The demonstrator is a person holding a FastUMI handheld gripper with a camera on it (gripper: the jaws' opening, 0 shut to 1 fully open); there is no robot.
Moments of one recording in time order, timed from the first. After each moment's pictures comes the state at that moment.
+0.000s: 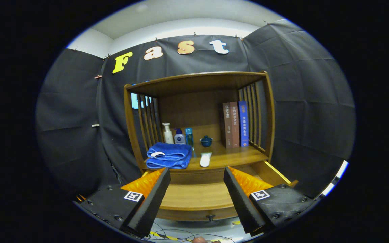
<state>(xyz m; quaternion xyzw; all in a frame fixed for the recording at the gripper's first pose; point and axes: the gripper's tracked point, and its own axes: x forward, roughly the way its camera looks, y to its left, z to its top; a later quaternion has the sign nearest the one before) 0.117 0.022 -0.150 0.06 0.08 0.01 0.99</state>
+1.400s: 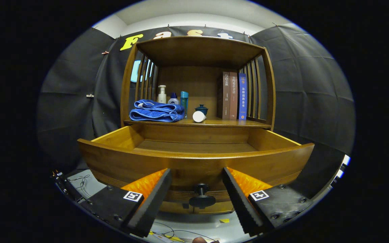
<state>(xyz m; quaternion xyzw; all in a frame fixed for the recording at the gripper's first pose) 0.134 0.026 -0.322 -0.01 0.10 0.00 0.99</state>
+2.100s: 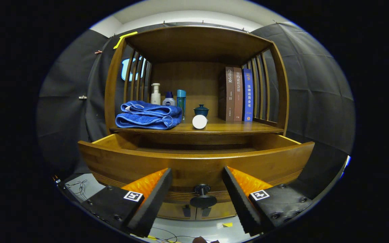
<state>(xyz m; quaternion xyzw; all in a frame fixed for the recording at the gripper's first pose) 0.217 0.035 -0.320 0.00 0.11 -0.01 0.99</state>
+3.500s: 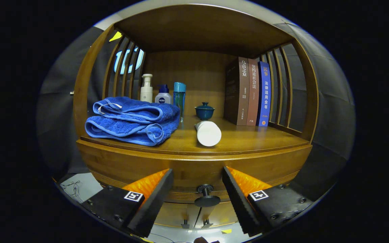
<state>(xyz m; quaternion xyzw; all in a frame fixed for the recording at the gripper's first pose) 0.316 0.043 -0.329 -0.02 0.14 -0.02 0.99</state>
